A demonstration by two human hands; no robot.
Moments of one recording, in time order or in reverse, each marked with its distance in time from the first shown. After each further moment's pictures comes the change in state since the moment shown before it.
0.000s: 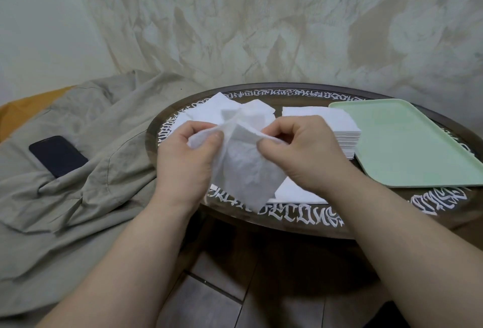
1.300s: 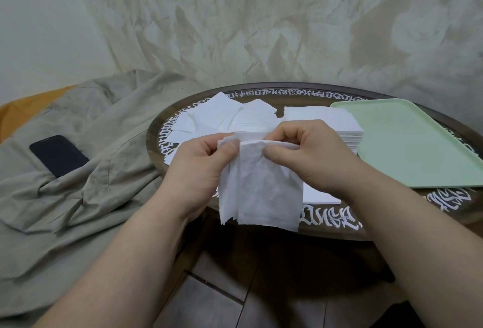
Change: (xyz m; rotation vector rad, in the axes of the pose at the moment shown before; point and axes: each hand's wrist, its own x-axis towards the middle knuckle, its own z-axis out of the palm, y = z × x) left_hand -0.002 -0.005 -0.002 -0.110 -0.421 -0.134; right_hand -0.002 0.003 -0.013 -0.005 -0.172 0.072
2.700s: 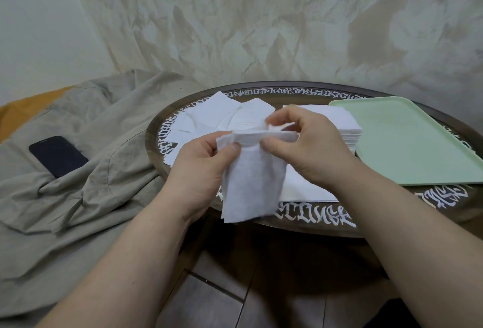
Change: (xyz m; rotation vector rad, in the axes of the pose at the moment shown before) left_hand -0.004 0.002 0.007 -0.036 0.024 0.018; right_hand 0.008 0.006 0.003 -0.062 0.163 0.017
